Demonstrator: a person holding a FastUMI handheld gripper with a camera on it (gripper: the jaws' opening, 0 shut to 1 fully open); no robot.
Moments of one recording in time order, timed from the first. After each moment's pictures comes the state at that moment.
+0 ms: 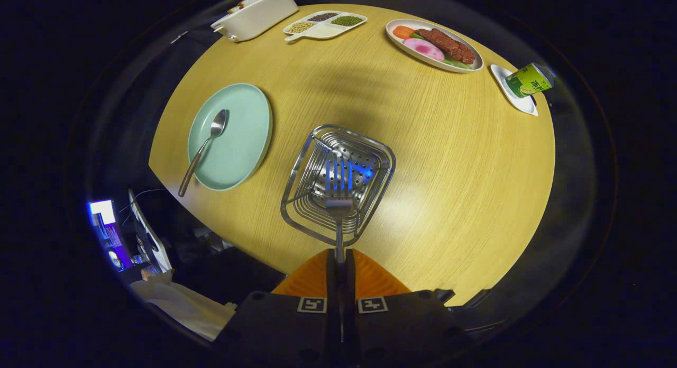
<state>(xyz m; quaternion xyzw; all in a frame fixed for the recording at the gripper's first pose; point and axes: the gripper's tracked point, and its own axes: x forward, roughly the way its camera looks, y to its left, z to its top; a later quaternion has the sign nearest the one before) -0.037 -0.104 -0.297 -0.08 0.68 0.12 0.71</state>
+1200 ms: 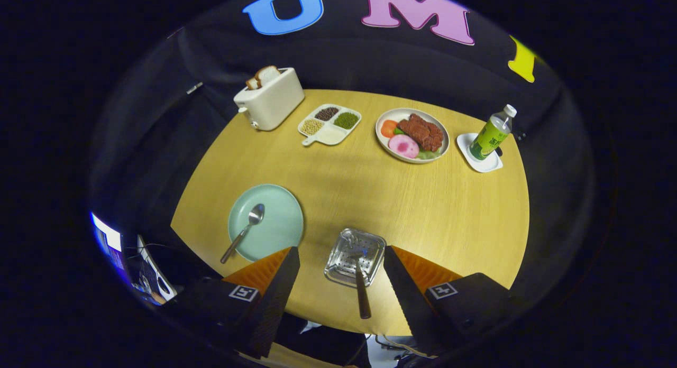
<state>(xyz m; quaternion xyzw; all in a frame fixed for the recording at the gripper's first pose) 0.032 -0.043 -0.165 -0.01 0.44 0.12 0.89</state>
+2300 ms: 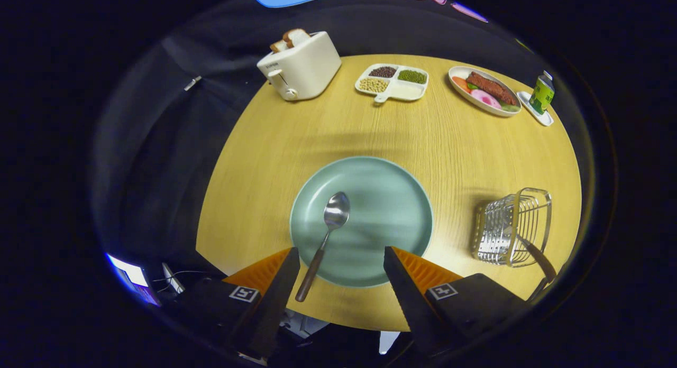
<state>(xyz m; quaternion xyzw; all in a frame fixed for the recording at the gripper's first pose) 0.005 0.145 -0.314 0.06 0.53 0.10 0.84</state>
